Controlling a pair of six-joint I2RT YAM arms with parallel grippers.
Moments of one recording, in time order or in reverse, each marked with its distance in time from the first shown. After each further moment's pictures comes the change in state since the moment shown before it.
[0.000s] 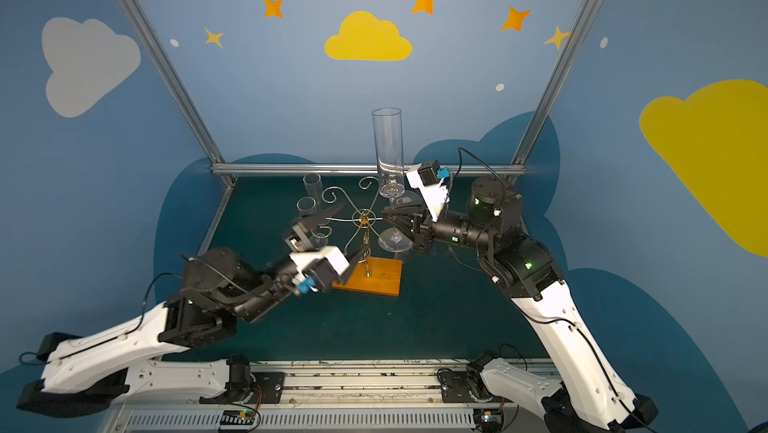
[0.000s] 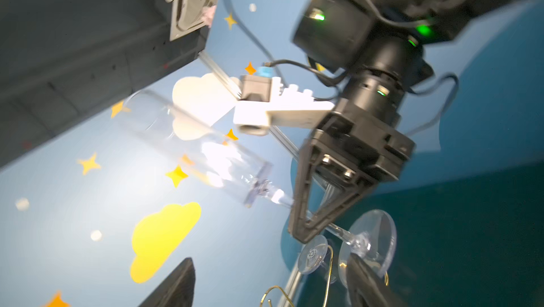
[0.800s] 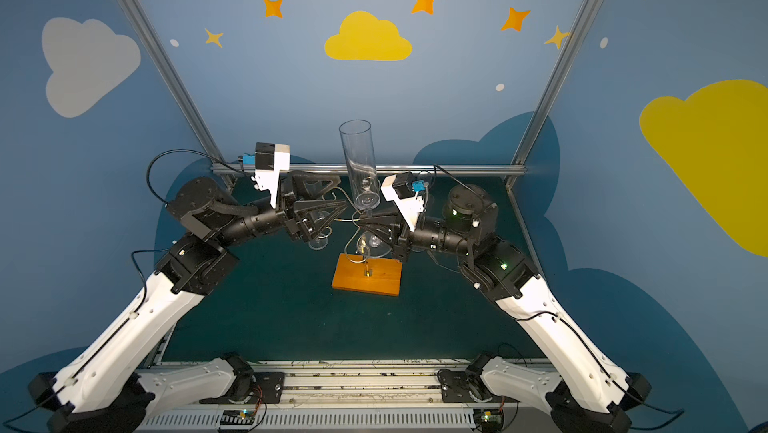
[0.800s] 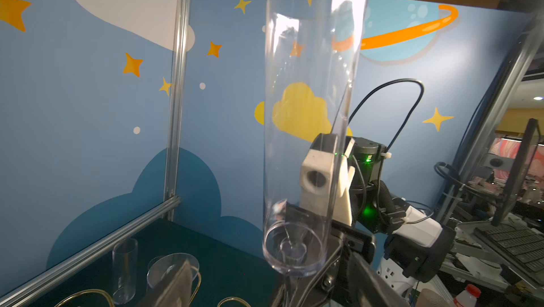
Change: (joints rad) left arm 0.572 0.135 0.120 0.056 0.944 -1.118; right arm 0.164 0.020 -0.090 0.184 0.042 -0.065
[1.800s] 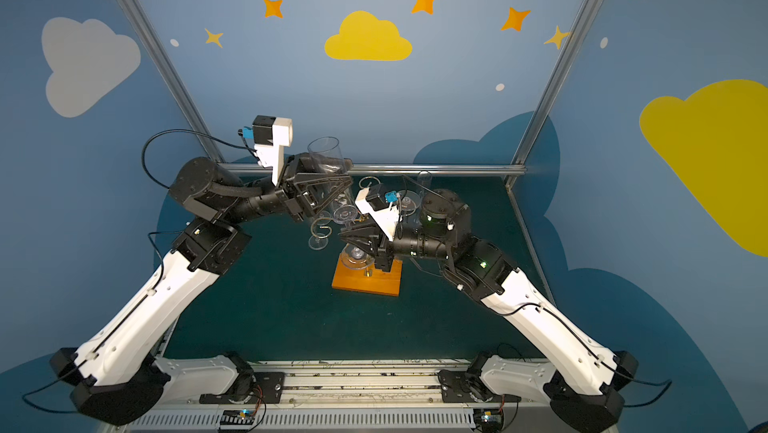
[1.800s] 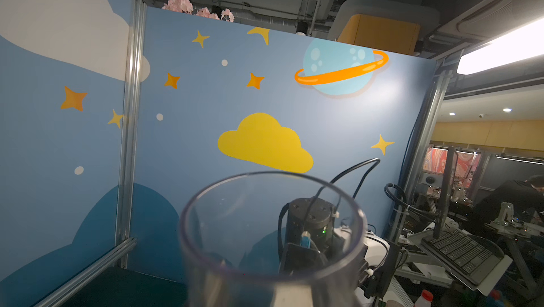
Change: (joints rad) left arm 0.001 0.137 0.152 0.161 0.108 -0.111; right arm 0.119 0.053 0.001 0.000 0.050 -0.042
